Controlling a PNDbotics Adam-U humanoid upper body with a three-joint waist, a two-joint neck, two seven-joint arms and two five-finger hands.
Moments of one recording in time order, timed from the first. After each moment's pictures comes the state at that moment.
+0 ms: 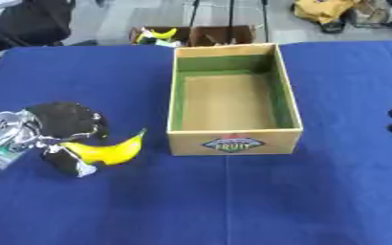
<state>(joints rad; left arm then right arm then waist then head) -0.63 0.78 -0.44 -1.62 -0.99 -0.20 -0.56 -0.23 -0.24 -0.13 -1.95 0.09 -0.05 0.03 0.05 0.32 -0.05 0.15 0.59</state>
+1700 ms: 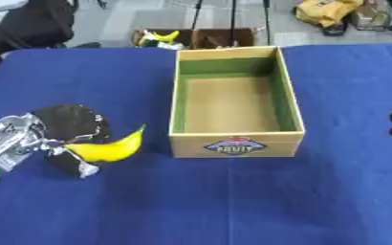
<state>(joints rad) -0.63 0.77 -0.43 -1.58 -1.02 -0.20 -0.50 -0.23 -0.24 -0.13 -1.95 0.09 -0.05 0.03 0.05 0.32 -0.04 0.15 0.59</state>
